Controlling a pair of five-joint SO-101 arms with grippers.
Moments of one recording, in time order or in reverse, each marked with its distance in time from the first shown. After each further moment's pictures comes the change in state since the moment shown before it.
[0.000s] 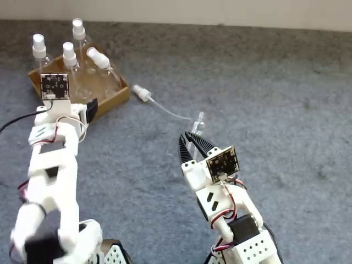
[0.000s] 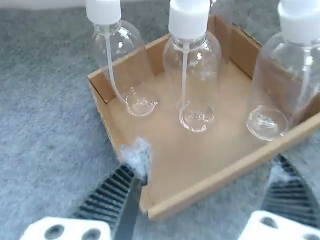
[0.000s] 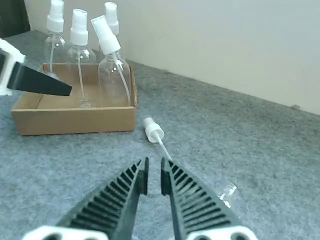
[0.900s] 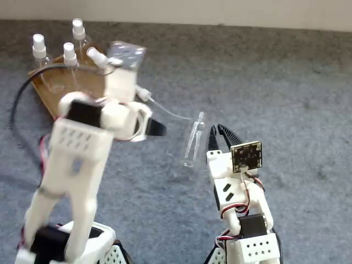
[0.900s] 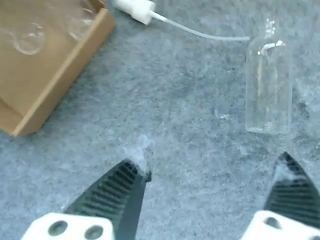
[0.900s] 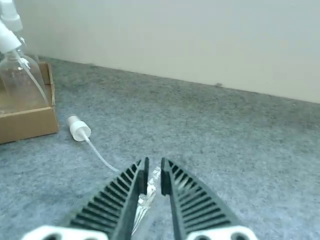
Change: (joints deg) left arm 32.4 3.3 -51.1 82.7 13.3; right arm 15.5 0.0 0.0 1.0 0.0
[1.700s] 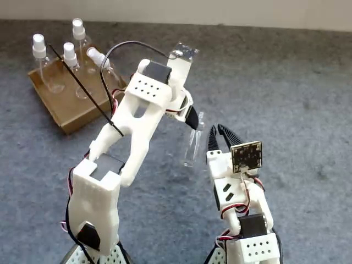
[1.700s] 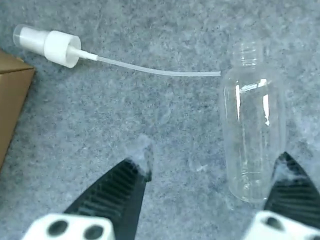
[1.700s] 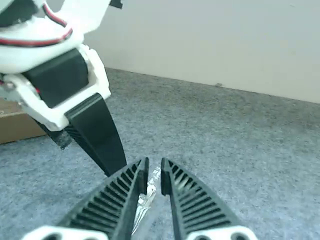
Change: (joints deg) left arm 8.3 47.6 -35.6 0.6 0.0; right arm 0.0 0.0 0.0 0.0 0.0
